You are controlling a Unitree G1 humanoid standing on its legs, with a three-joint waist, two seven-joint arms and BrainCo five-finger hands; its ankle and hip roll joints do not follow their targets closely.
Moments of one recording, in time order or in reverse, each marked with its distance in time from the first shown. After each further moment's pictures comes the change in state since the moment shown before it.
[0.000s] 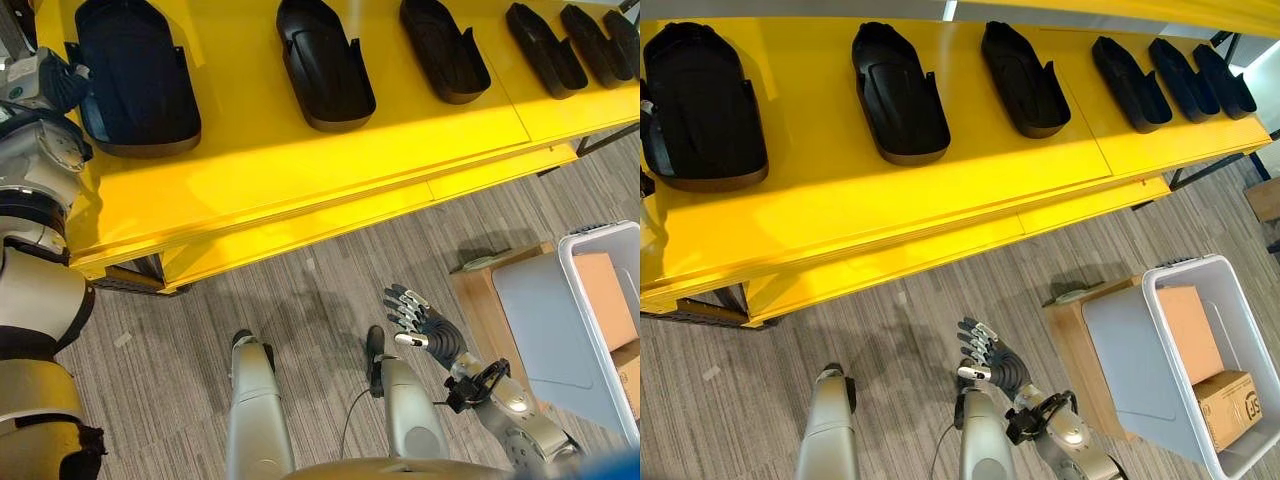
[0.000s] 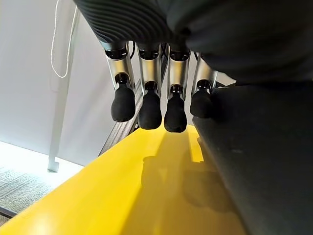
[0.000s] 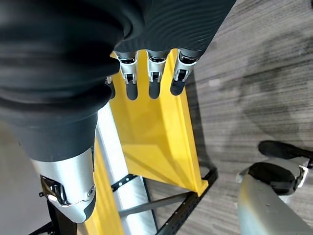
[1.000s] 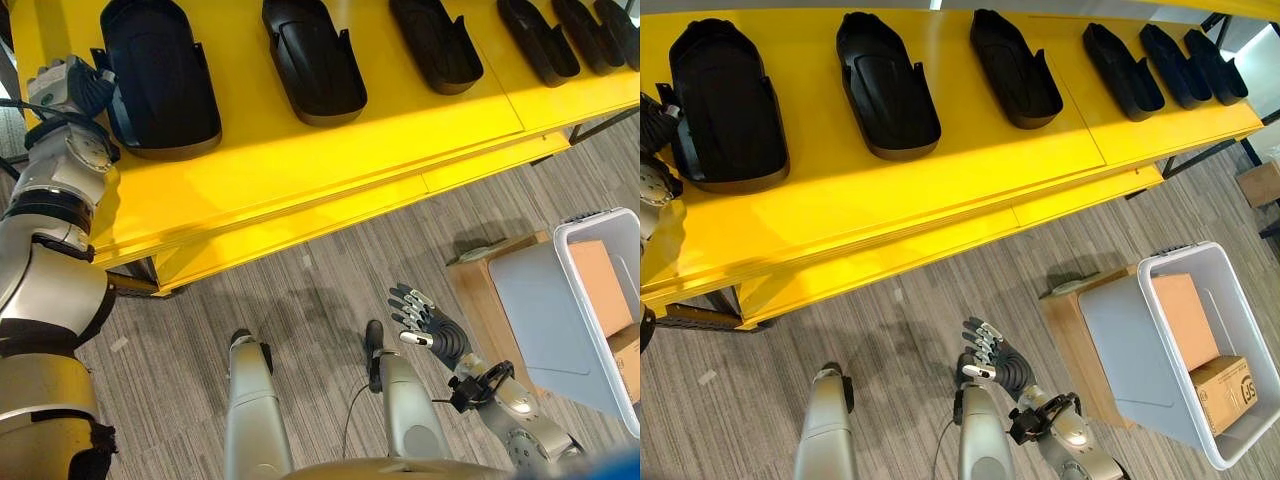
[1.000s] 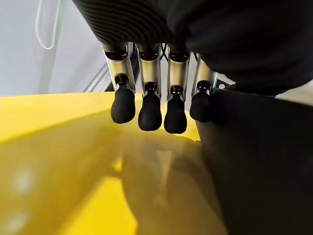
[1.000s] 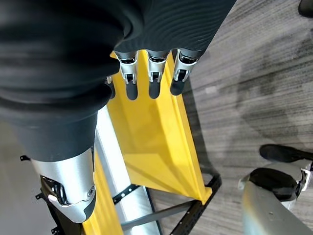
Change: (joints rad) left arm 0.000 -0.071 0.037 0.020 -0.052 0.000 -0.001; right arm 0.004 0.000 -0.023 0.000 0.020 0.001 0.001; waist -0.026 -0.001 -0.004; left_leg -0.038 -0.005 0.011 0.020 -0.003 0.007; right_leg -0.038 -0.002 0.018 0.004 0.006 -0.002
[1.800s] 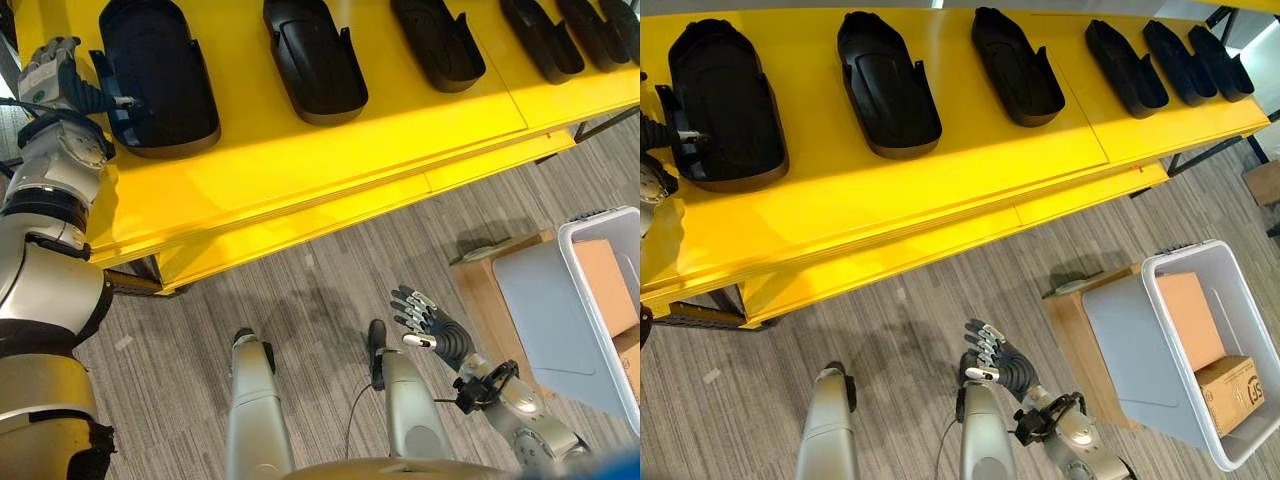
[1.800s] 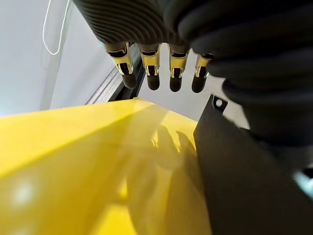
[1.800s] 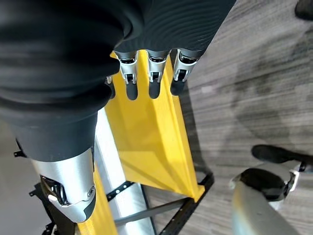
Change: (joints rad) left arm -0.014 0.016 0.012 -0.002 0.001 -0.002 -0.001; right arm 0.000 -0.042 -0.006 0.000 0.000 0.009 0.020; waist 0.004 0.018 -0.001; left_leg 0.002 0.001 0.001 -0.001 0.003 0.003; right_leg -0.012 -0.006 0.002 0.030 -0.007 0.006
